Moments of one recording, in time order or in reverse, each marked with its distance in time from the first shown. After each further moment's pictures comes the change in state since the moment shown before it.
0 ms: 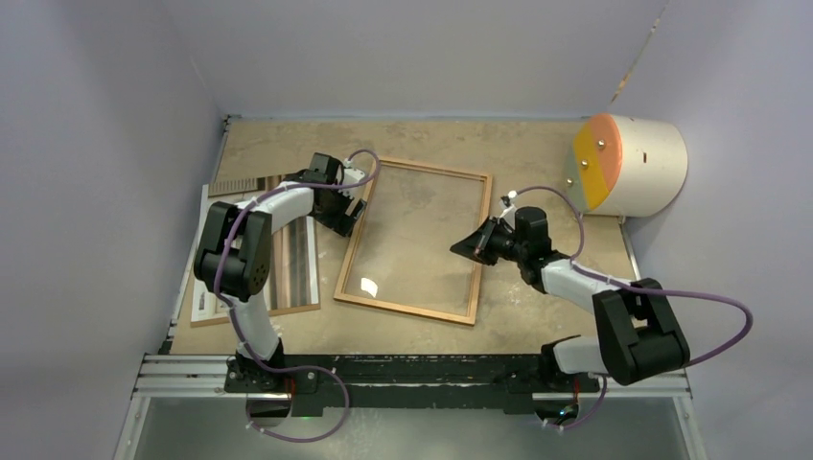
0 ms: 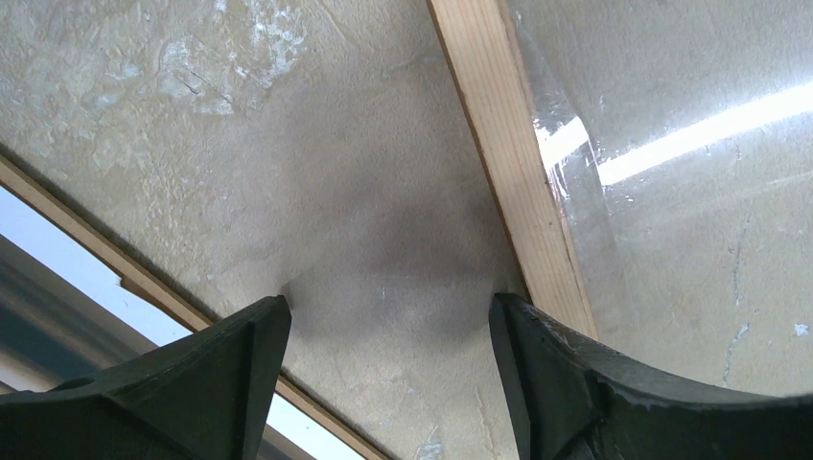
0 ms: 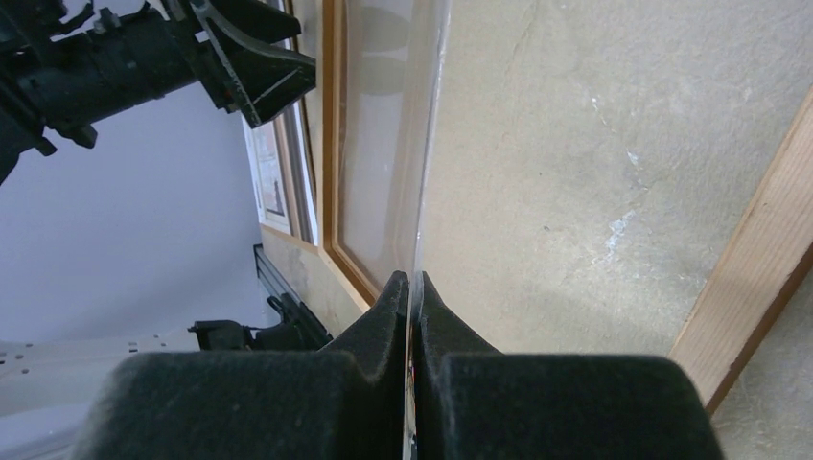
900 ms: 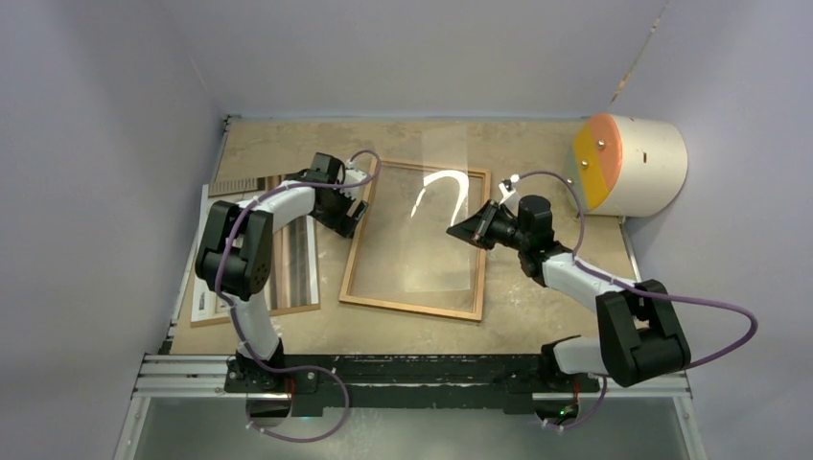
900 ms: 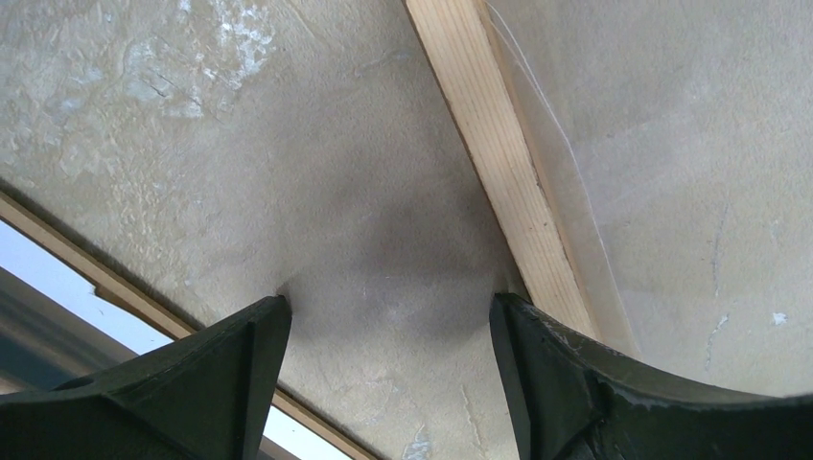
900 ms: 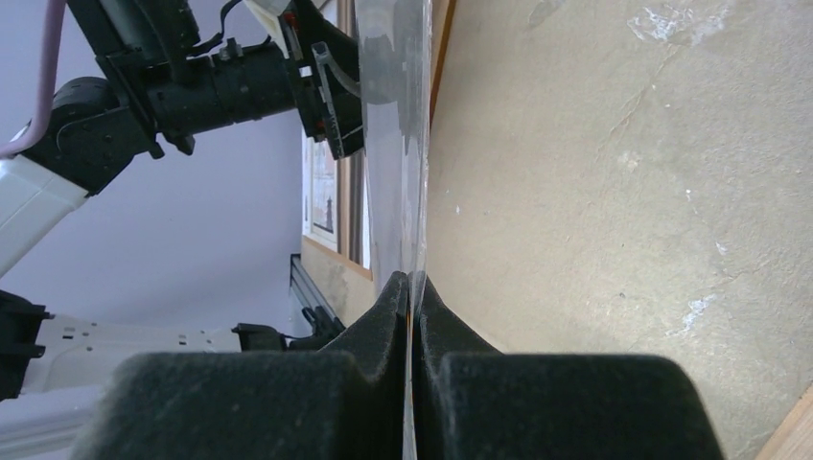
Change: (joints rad) left arm -0.006 0.010 0.012 -0.021 0.023 0.003; right arm -0.004 0.001 0.065 0.089 -0.037 0.034
